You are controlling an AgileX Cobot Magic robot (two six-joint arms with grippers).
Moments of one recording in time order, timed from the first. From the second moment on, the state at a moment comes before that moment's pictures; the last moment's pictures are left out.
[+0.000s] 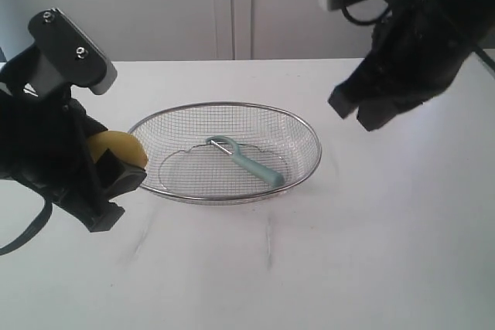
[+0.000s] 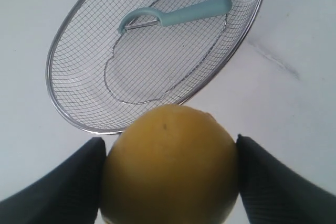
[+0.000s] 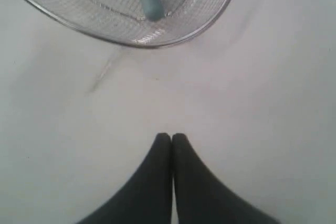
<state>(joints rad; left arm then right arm) -0.76 1.09 -0.81 0.20 0.57 0.05 0.41 1.45 -1.34 0.09 1.19 -0.22</state>
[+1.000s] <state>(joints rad) -0.61 1.93 -1.16 0.23 0.20 0.06 0.41 1.37 -1.16 0.08 0.97 -0.18</state>
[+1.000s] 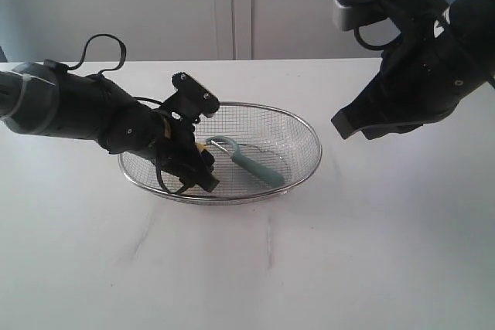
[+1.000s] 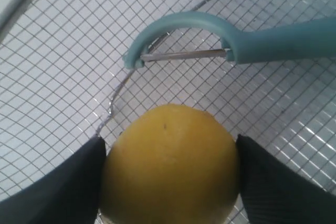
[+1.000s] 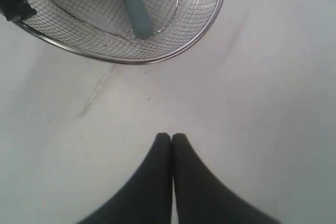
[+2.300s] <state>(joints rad) -0.61 0.87 -1.03 -0.01 1.08 0.12 0.41 1.37 -1.16 0.08 0.96 -0.18</state>
